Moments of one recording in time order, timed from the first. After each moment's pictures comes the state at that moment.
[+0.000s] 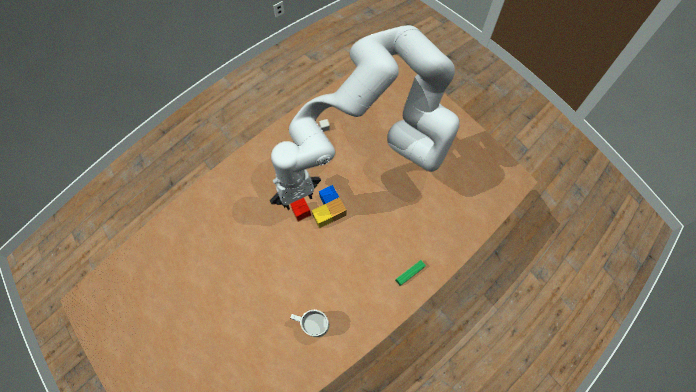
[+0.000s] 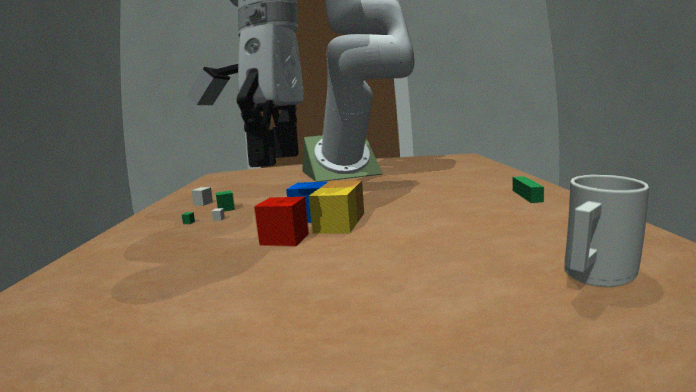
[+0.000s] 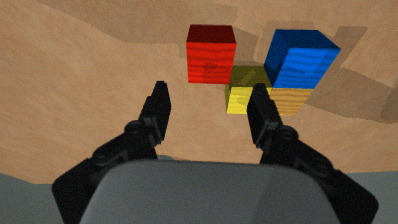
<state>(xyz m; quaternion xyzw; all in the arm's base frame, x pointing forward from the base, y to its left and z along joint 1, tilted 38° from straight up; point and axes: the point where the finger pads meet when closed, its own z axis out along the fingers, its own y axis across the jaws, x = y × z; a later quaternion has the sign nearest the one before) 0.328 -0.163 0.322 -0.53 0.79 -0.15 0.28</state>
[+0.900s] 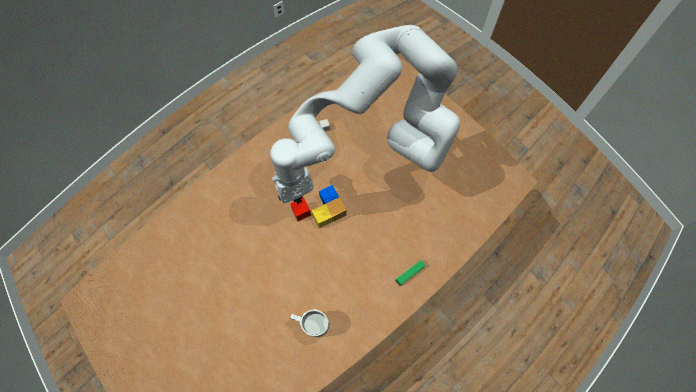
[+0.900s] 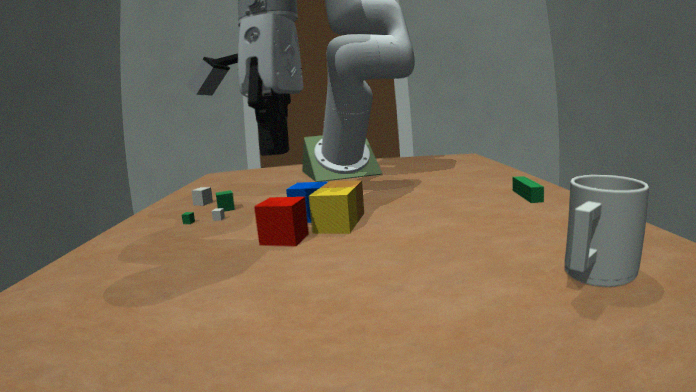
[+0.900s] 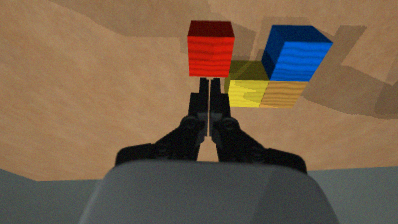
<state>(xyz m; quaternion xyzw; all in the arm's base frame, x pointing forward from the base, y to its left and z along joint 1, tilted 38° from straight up) 0.320 -0.164 0.333 -0.53 0.79 -0.15 0.28</state>
